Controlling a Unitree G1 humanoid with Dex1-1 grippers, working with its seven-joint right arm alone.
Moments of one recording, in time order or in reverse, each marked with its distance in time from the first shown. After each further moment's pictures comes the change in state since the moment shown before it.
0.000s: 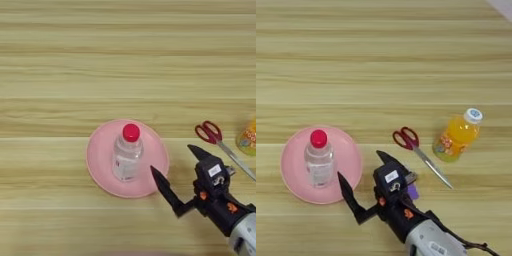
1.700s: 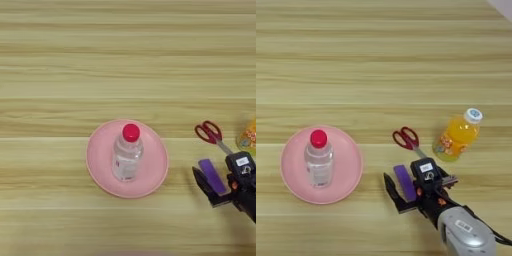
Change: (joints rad) arm -0.154 -0.053 -0.203 0.268 -0.042 0.165 0.002
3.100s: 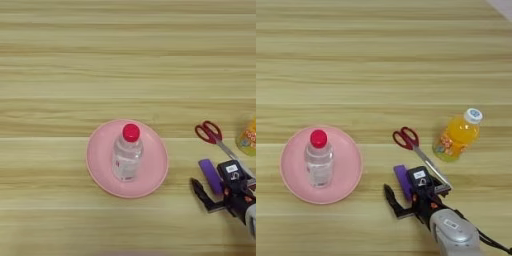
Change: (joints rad) arm -0.098 0.017 0.038 0.313 -0.070 -0.105 -0.021
